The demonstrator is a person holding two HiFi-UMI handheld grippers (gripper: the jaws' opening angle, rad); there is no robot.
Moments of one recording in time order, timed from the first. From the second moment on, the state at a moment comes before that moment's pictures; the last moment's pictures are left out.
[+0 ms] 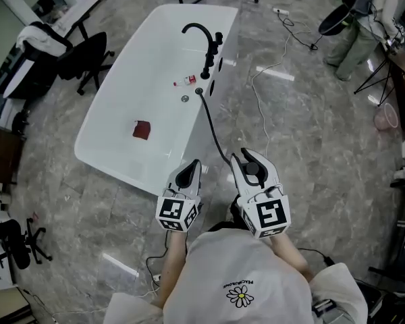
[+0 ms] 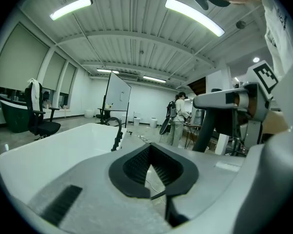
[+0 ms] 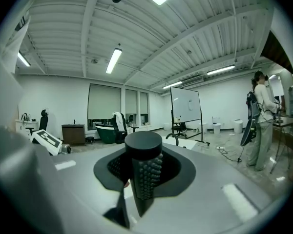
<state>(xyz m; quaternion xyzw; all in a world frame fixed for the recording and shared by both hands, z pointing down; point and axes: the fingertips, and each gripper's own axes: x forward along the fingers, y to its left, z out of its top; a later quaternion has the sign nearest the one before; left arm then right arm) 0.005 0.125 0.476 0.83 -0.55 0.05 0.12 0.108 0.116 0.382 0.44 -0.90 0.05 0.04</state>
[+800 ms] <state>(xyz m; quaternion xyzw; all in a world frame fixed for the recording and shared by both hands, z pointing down) 0.018 -0.134 0.534 0.84 -0.52 0.08 0.16 0.046 -0.178 0.336 0.35 -0.94 0.03 0.01</state>
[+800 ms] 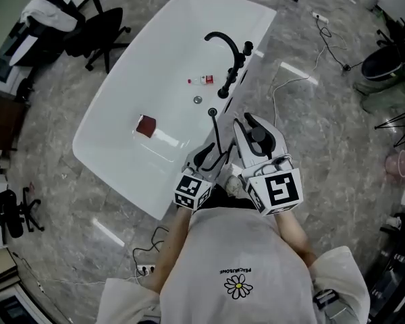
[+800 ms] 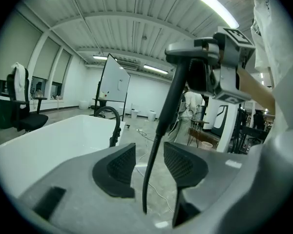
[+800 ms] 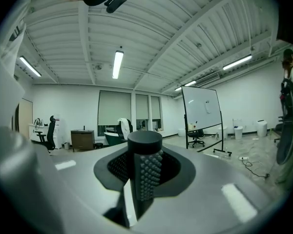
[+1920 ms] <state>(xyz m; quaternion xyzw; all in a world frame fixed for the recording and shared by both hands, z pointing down) -0.034 -0.235 0.656 0.81 -0.49 0.17 0.28 -0.005 -0.269 0.251 0.37 -0.93 0.04 -0.07</state>
